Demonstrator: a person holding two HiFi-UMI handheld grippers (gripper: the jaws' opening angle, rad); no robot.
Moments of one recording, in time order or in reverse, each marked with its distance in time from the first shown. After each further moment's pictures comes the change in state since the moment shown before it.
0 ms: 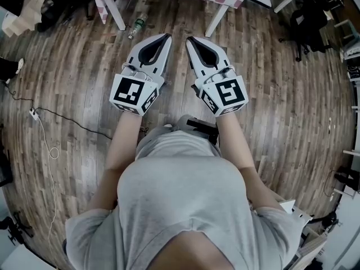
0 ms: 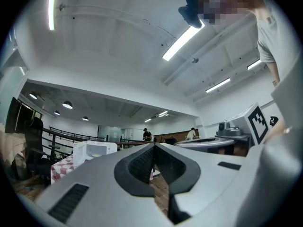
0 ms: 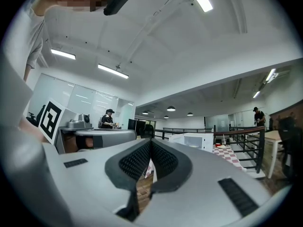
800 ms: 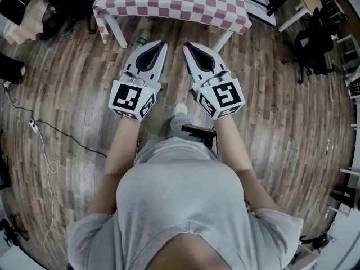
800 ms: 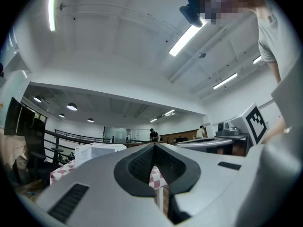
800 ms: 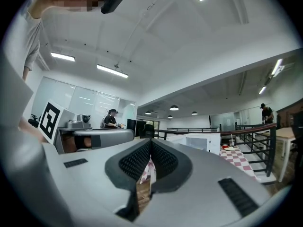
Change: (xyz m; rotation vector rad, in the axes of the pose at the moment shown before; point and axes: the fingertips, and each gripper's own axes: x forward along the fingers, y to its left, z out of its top) left arm 0.110 0.112 -0.019 0.013 -0.003 0.062; right arm 0.131 -0.095 -0.022 0.017 -0.003 0.060
